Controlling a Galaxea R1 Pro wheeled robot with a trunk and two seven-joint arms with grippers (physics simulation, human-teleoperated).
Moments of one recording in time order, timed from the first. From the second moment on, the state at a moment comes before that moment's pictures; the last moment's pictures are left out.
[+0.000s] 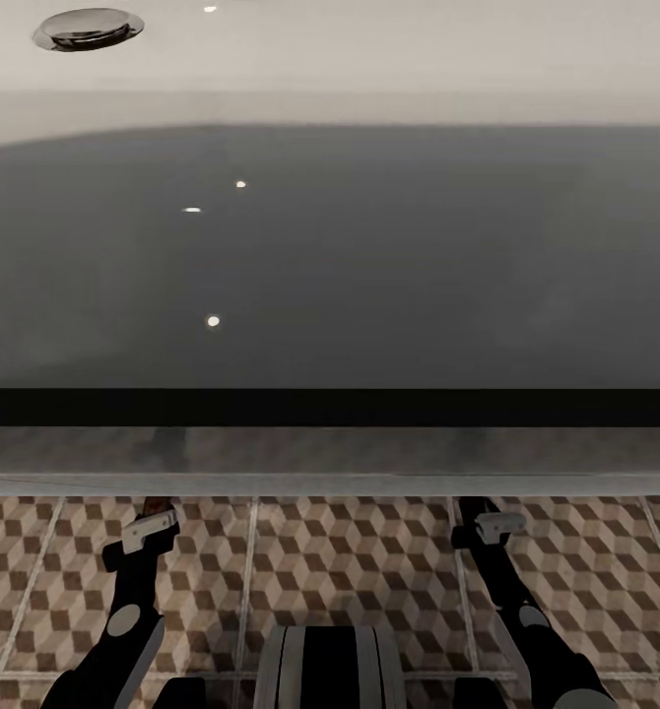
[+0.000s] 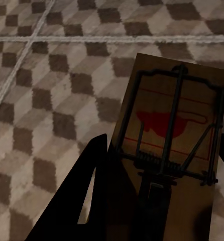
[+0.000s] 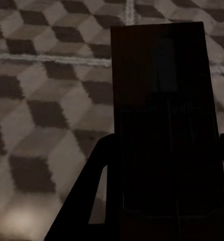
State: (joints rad) left arm -0.33 0.09 0.00 -0.94 0.07 -0.29 0.41; right arm -0.48 -0.05 -0.20 -0.59 0.09 -0.64 0.19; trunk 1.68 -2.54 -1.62
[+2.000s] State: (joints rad) left arm -0.33 0.07 -0.02 -1.03 0.04 -0.29 0.44; right arm -0.48 -0.05 -0.20 -0.64 0.08 -0.63 0.19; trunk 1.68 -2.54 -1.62
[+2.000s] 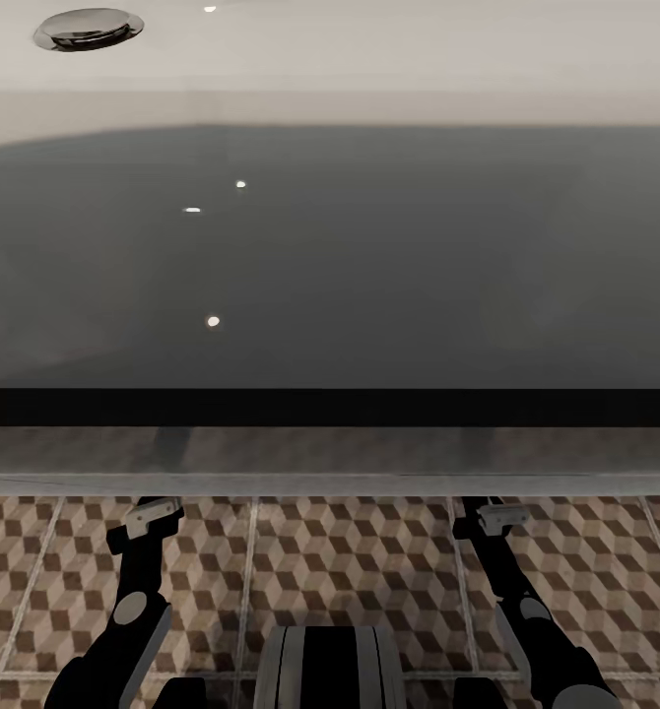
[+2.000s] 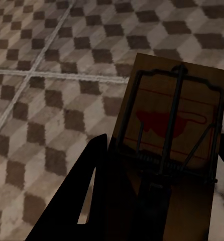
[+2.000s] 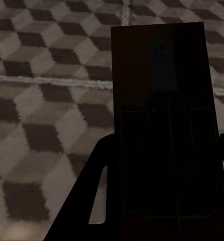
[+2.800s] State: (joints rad) left arm -0.33 0.07 -0.02 -1.03 0.04 -0.29 0.44; right arm -0.48 -0.05 -0.20 -0.69 0.07 -0.63 0.19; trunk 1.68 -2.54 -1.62
